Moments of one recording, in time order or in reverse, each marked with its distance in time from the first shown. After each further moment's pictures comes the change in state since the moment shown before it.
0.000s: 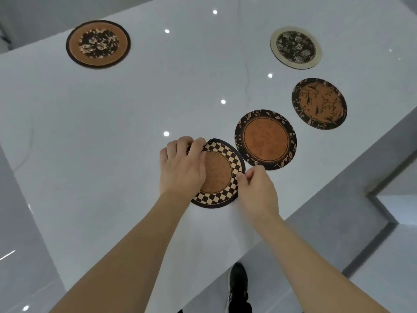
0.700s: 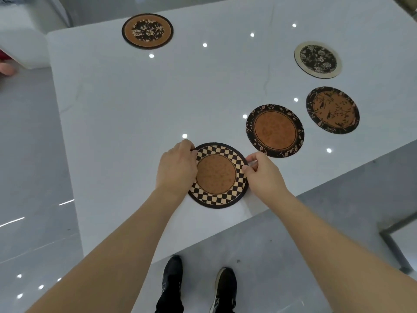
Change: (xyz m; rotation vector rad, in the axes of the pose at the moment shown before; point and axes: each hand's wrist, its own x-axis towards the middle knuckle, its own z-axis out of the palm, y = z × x) left_hand -0.071 0.006 -0.033 -0.189 -0.013 -0.281; right_hand 0.004 0.031 -0.024 0.039 -0.317 -0.261
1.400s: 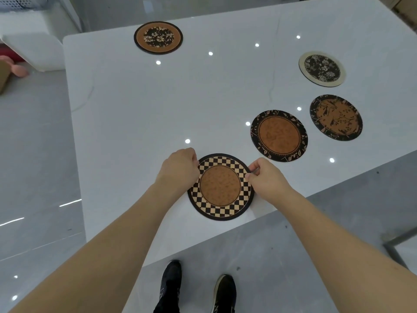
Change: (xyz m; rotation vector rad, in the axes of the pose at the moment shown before) left_hand 0.004 0.001 -0.020 0.047 -0.305 -0.185; right_hand 0.007 0.003 -0.002 -0.115 -0.105 0.018
